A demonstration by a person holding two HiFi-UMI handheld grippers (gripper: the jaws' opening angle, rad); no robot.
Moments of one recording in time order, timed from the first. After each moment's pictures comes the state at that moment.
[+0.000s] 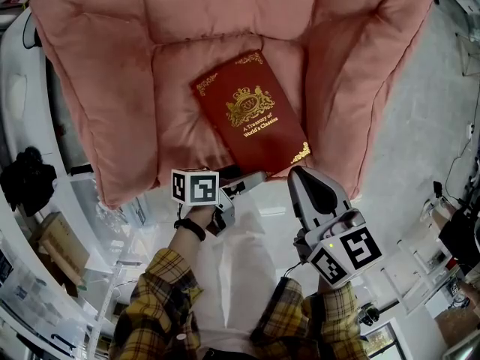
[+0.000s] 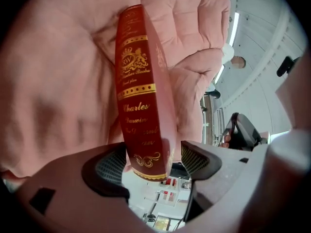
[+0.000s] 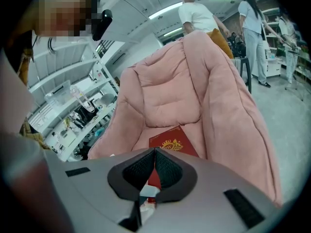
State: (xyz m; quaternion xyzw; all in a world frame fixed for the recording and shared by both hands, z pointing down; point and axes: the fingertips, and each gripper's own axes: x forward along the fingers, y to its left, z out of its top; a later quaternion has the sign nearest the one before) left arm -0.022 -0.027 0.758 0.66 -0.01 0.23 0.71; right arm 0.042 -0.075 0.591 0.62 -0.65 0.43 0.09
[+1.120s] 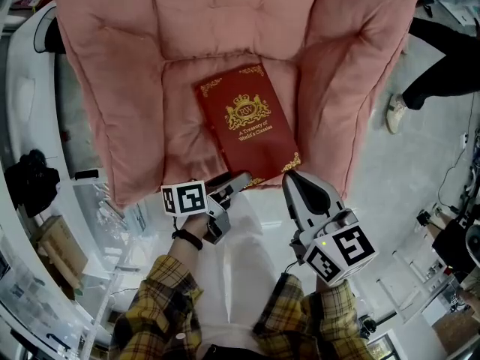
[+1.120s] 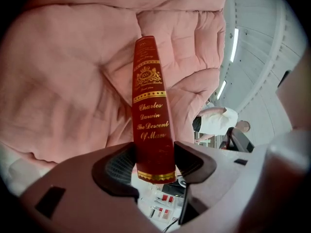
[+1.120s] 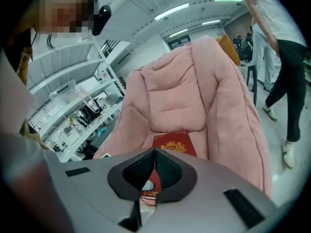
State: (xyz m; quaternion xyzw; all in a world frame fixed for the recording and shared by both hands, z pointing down) left arm -0.036 -0.063 0.727 0.65 -0.10 0.18 0.73; right arm 0.045 -0.091 0.564 0.60 -0.67 0.42 0.10
